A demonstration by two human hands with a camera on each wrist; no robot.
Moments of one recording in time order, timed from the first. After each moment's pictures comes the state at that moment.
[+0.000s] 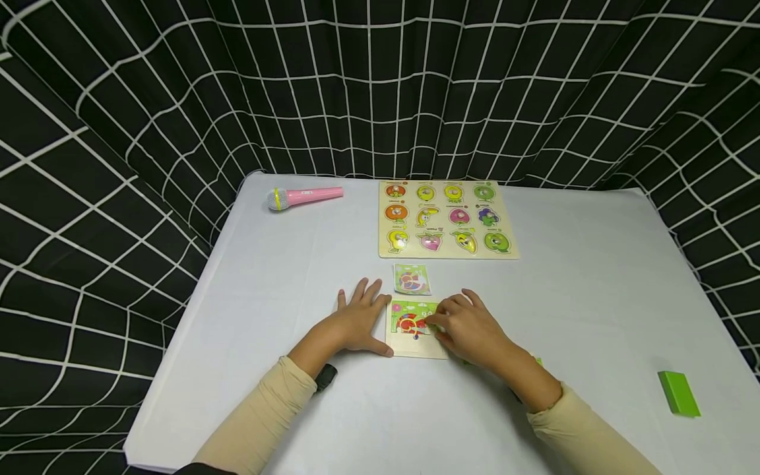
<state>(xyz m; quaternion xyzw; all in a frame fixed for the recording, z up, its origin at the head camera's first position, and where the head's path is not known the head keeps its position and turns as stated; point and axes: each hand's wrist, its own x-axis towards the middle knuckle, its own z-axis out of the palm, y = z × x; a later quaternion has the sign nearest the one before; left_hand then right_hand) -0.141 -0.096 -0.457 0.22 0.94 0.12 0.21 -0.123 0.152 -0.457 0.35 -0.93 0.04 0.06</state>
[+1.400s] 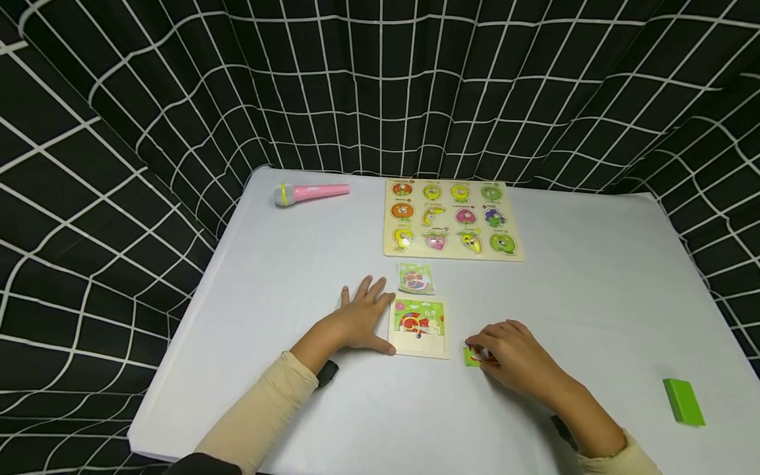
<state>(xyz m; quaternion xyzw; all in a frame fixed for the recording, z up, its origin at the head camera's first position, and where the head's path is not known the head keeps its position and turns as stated) -0.140 -0.099 -0.456 0.23 0.94 0.13 0.21 -0.087 0.207 -0.454 0.31 -0.94 0.10 0.01</state>
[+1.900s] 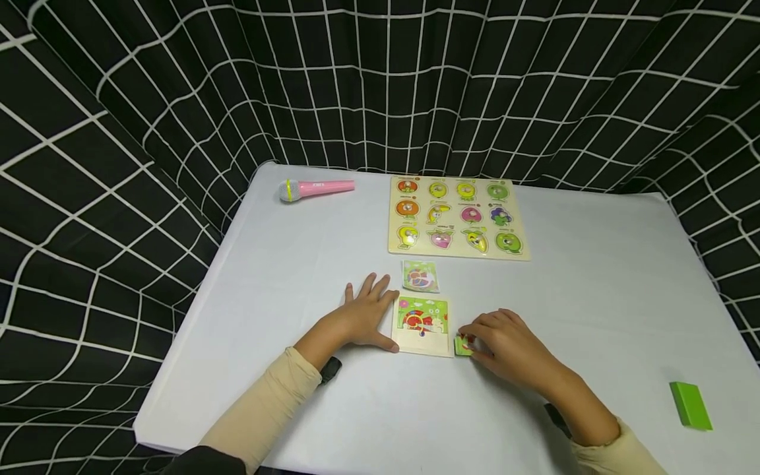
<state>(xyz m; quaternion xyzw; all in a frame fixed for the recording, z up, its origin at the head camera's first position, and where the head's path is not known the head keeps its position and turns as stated) -0.142 -0.099 -0.457 0.22 0.94 0.12 0.22 -0.099 0.190 -0.442 0.33 -0.94 0.11 0.00</state>
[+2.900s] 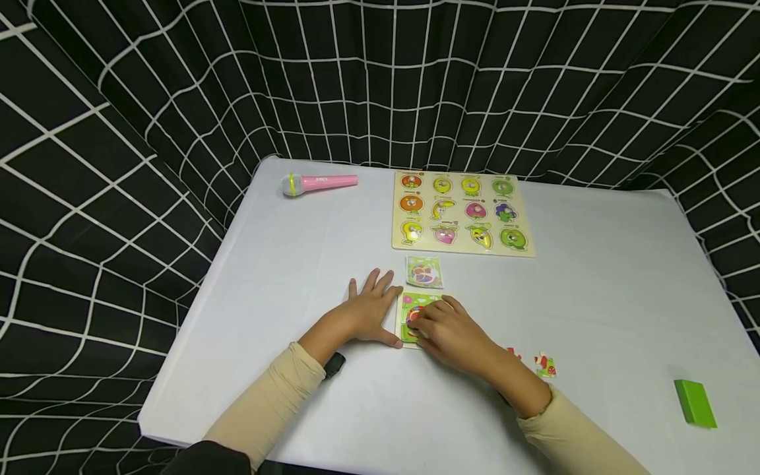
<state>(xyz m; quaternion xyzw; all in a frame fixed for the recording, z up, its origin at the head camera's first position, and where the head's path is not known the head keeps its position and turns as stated) -0.144 -0.099 -0.456 0.23 0.94 0.11 0.22 -0.113 0.113 -0.457 0.43 -0.90 0.11 0.04</state>
